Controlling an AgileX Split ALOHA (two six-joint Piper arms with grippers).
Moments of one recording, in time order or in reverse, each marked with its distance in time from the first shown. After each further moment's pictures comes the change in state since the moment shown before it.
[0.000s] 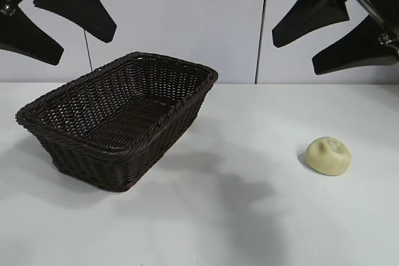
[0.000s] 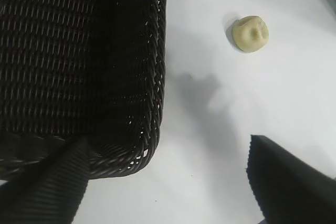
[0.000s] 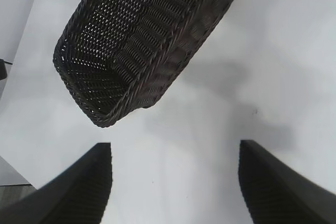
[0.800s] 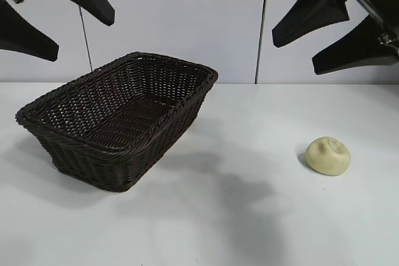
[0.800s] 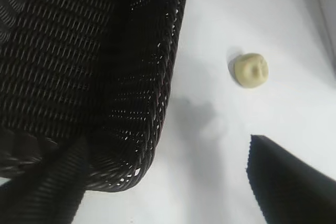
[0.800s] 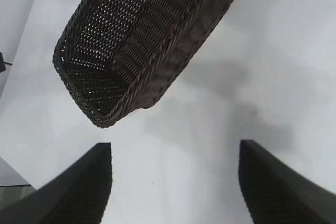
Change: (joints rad) left arm 0.000 0.000 0.000 0.132 -0.111 -0.486; right arm 0.000 0.000 0.000 0.000 -0.001 0.000
